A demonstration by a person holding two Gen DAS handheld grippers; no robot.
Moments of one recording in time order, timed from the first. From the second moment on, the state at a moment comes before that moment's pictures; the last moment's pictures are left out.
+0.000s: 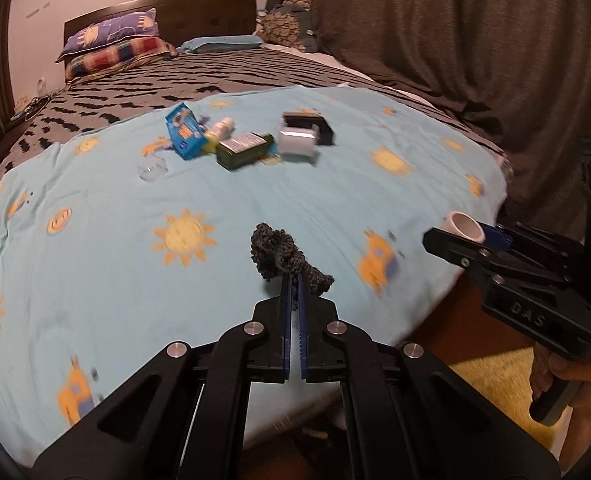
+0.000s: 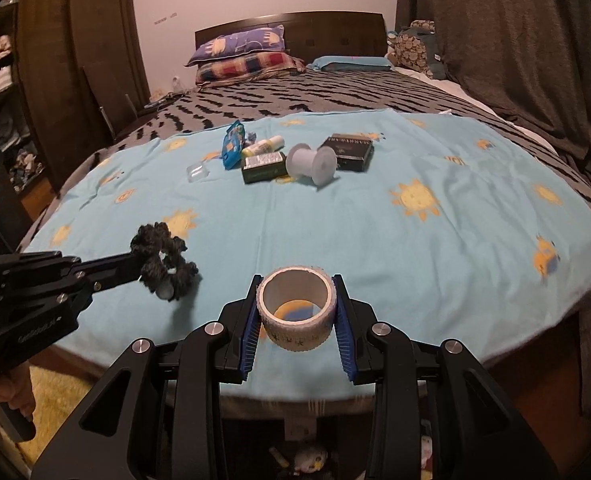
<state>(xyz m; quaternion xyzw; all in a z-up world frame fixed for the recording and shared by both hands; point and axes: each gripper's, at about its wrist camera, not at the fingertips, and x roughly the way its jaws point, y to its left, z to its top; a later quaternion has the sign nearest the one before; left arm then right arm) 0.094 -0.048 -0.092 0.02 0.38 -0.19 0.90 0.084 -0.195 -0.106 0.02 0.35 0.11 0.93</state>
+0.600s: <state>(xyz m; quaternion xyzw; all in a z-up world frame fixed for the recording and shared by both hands) -0.001 -0.080 -0.152 0.01 0.44 -0.25 0.86 0.015 -0.211 -0.177 0.05 0.42 0.11 0.90</state>
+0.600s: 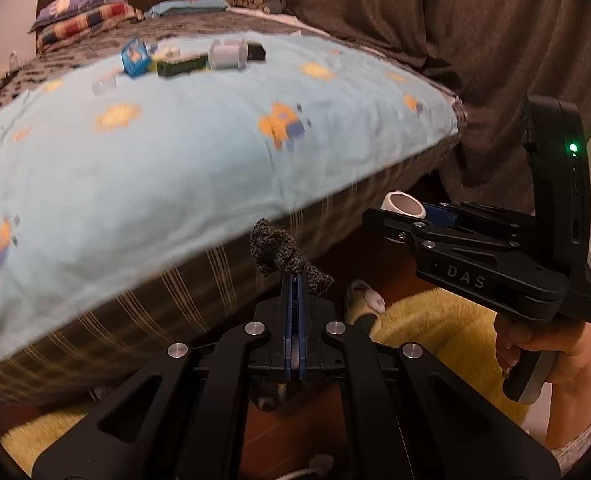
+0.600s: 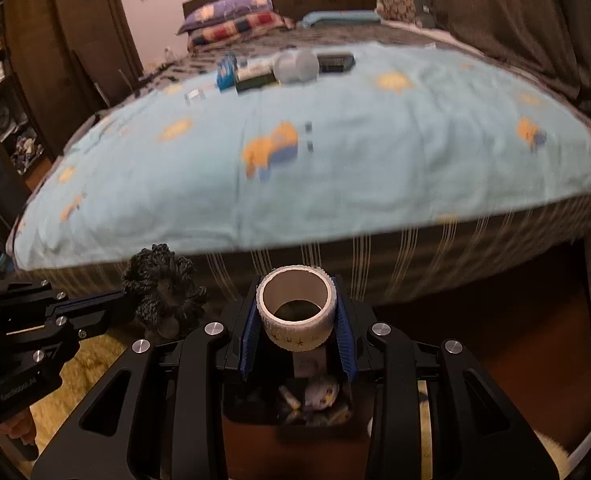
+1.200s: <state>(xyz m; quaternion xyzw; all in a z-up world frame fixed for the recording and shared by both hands) 0.013 -0.086 -0.268 0.02 0.55 -0.23 0.80 0.033 -0.203 -0.285 0.05 0.54 0.09 0.84</state>
